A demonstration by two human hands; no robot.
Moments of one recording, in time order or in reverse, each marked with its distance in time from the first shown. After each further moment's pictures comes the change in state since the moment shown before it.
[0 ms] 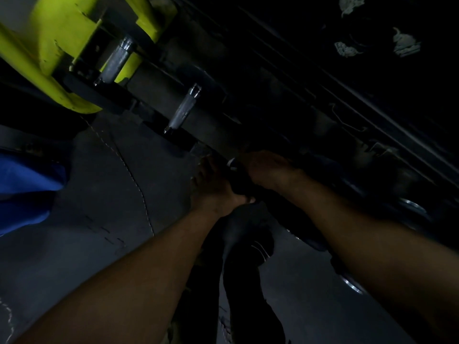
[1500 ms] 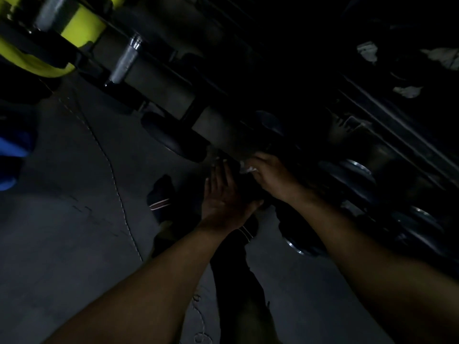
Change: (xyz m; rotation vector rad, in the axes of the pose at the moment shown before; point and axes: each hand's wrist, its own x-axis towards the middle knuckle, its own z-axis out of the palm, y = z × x) left_hand -0.104 0.133 0.139 -0.061 0.009 0.011; right_hand -0.143 0.115 0.128 0.540 0.344 0.044
